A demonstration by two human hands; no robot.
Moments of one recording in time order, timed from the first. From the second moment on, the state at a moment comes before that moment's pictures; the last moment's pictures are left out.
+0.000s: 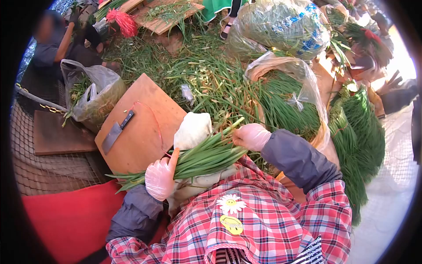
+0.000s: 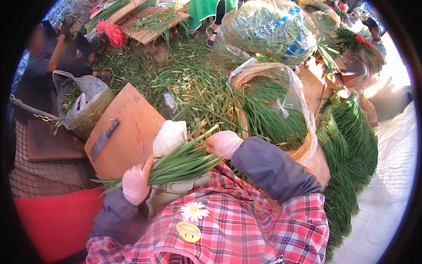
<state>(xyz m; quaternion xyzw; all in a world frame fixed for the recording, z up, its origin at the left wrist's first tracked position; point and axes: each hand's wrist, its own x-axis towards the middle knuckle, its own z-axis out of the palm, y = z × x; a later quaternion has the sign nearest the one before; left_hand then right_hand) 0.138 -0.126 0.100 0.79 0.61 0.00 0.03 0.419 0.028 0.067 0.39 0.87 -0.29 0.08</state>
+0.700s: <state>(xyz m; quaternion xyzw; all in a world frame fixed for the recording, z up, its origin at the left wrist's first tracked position) 0.125 -0.136 0.096 0.79 0.61 0.02 0.00 0.433 0.030 0.064 0.37 0.85 -0.37 0.02</state>
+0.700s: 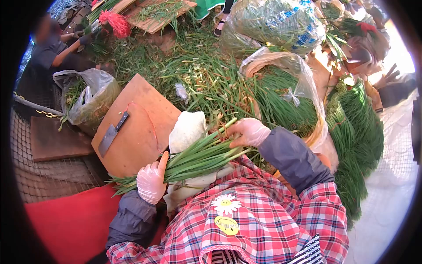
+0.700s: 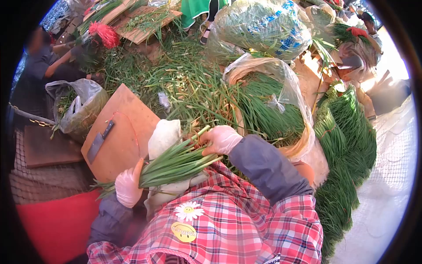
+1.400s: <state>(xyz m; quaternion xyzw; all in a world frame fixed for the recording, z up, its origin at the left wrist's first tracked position) 0.131 -0.137 0.106 0.78 0.63 0.00 0.05 0.415 0.019 0.093 0.45 0.85 -0.20 0.17</state>
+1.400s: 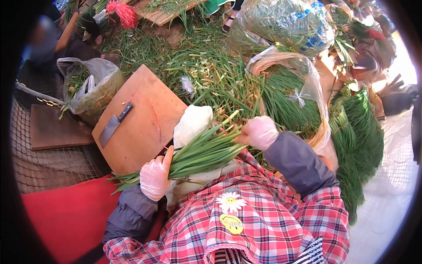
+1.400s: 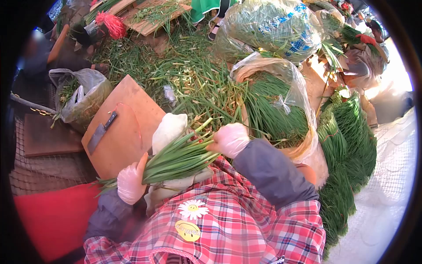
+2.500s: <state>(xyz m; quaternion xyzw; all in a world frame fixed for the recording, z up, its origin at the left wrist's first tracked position) 0.119 -0.144 0.102 0.82 0.56 0.02 0.05 0.474 0.222 0.034 0.67 0.71 -0.20 -0.05</state>
